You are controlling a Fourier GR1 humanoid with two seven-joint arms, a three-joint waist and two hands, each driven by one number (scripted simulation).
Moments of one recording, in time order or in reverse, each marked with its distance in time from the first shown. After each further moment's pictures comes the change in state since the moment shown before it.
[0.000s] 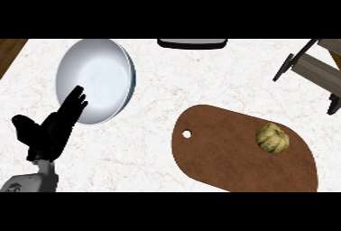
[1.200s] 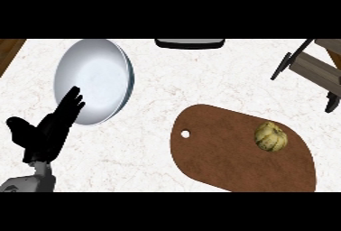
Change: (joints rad) left arm 0.012 0.000 0.019 -0.012 -0.001 -0.009 0.000; right arm 0.024 -0.390 -0.379 0.144 -0.272 -0.050 0.020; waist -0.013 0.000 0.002
